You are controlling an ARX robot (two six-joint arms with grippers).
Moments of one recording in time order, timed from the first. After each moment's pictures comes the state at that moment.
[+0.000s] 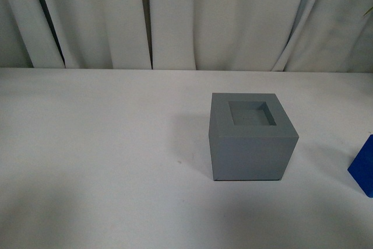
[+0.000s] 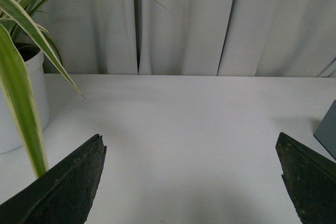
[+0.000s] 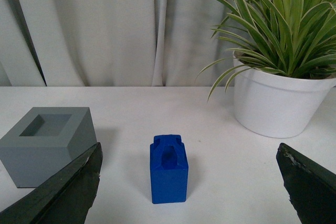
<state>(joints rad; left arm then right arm) 0.00 0.00 0.02 0.00 0.00 0.00 0.00 0.00 0.01 0.00 0.00 -0.01</state>
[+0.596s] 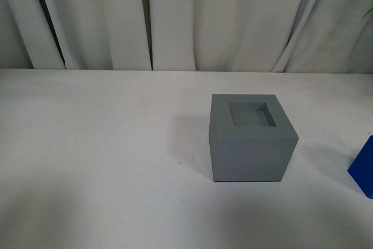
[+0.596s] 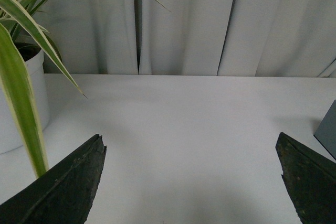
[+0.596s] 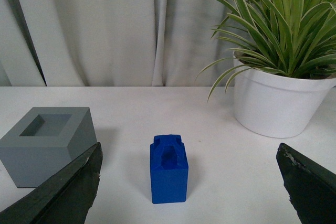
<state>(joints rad) 0.00 0.00 0.02 0.00 0.00 0.00 0.00 0.00 0.01 0.00 0.00 -0.01</state>
